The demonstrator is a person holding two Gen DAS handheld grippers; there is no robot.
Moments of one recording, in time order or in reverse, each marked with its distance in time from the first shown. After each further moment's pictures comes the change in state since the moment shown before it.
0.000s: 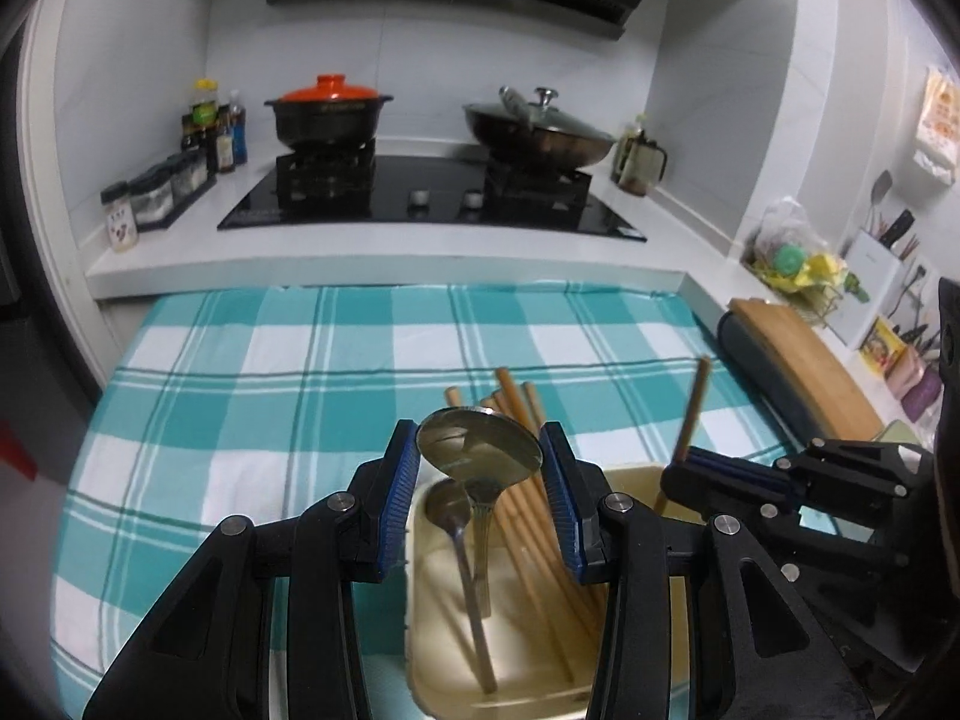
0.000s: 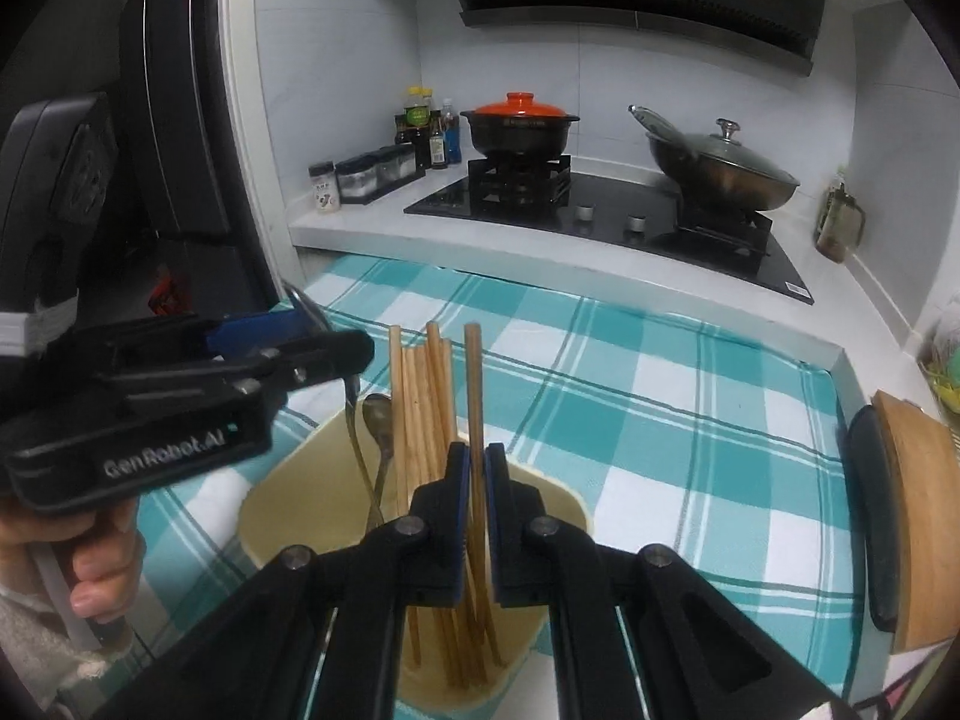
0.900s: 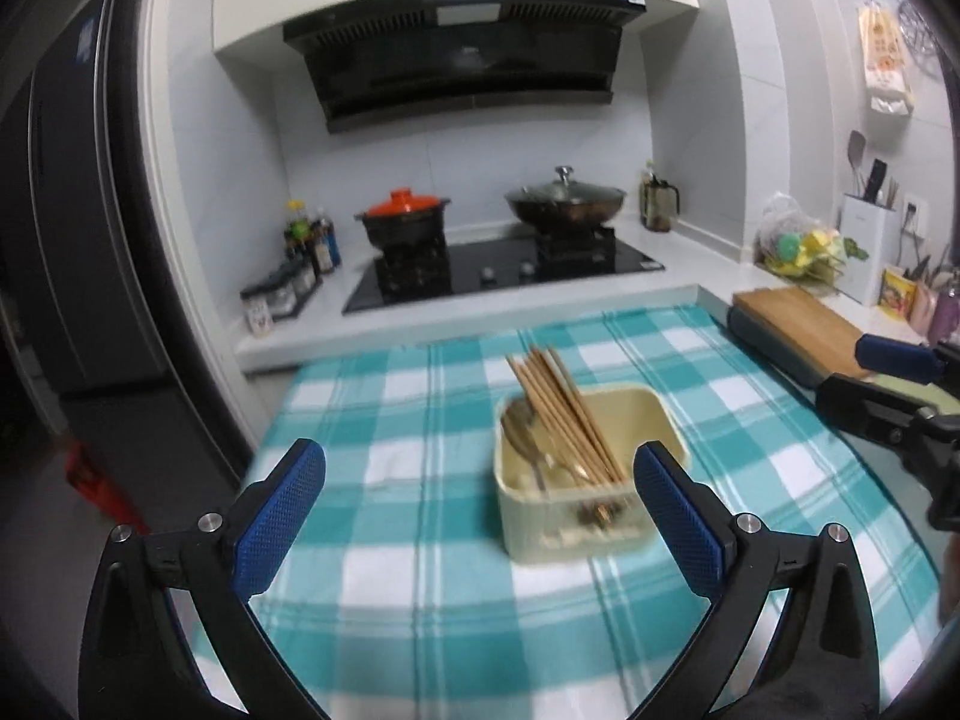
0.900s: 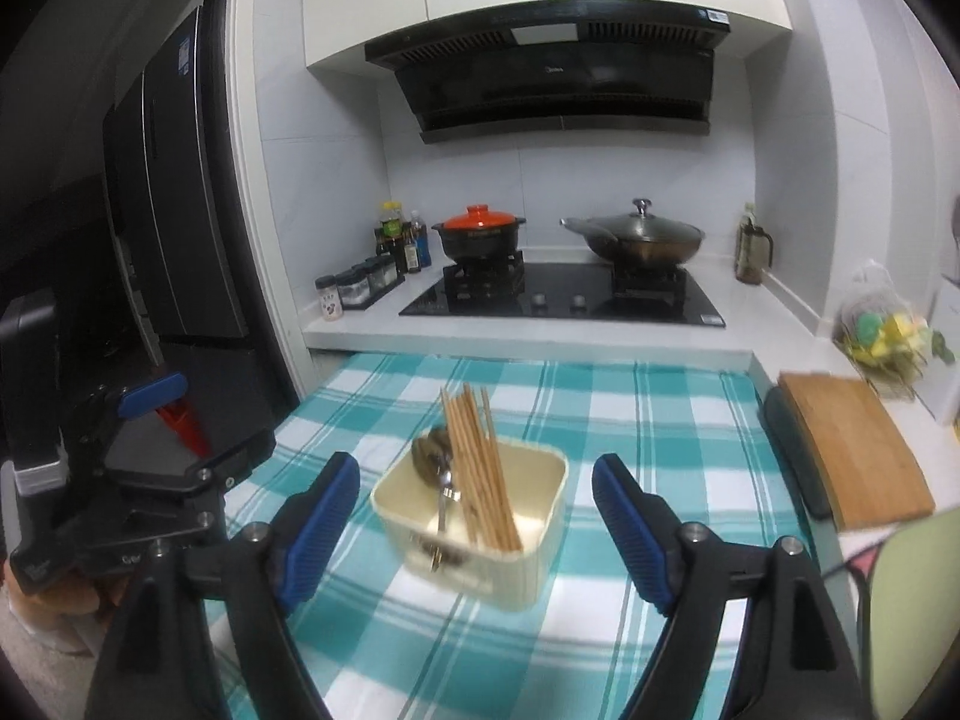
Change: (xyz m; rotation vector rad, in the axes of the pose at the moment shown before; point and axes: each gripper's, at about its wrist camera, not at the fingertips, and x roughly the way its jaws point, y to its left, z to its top) left arm -0.205 -0.035 -0.086 0.152 -0.185 0.217; right arm -0.185 0.045 -0.056 0.151 -0.226 -0.081
